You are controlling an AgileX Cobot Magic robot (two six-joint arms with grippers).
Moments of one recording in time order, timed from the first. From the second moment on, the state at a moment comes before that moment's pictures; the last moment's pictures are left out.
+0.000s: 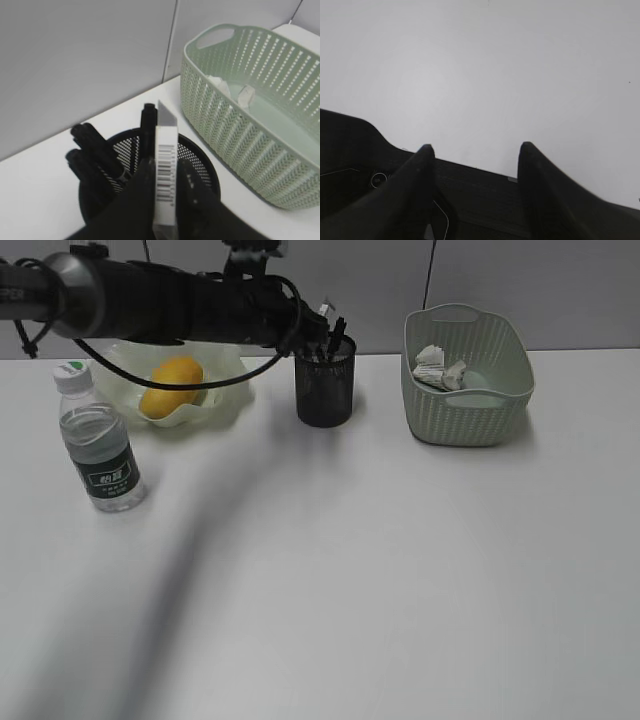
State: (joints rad) left arm -0.43 2.29 -1.75 -1.59 0.30 1.59; right arm 0.17 0.38 -0.51 0.06 1.05 -0.15
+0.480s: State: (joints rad) left arm -0.43 2.31 -1.80 -1.59 0.32 1.60; right arm 0.17 0.38 -0.51 0.06 1.05 -0.15
